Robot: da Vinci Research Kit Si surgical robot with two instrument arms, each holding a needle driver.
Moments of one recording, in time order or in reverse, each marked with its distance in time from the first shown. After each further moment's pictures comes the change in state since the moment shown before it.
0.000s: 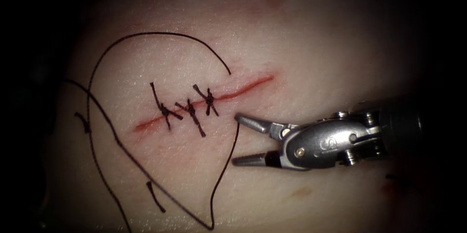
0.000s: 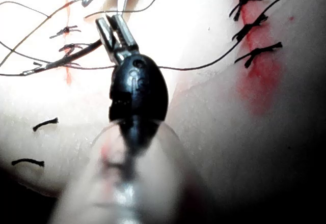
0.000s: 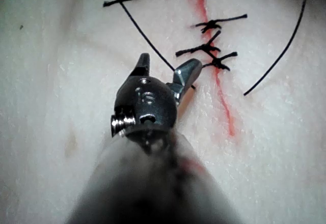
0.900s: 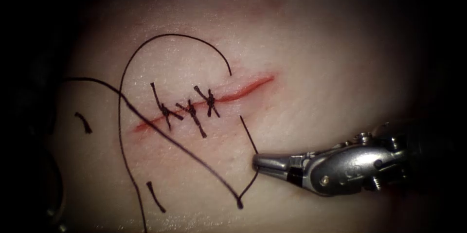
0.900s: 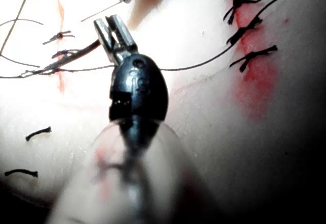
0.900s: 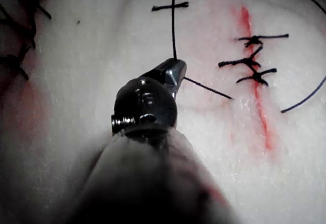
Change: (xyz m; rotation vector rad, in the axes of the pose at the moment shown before) right arm 0.004 -0.005 -0.007 0.111 0.027 -0.082; left arm 0.000 0.001 0.001 0.000 0.021 0.009
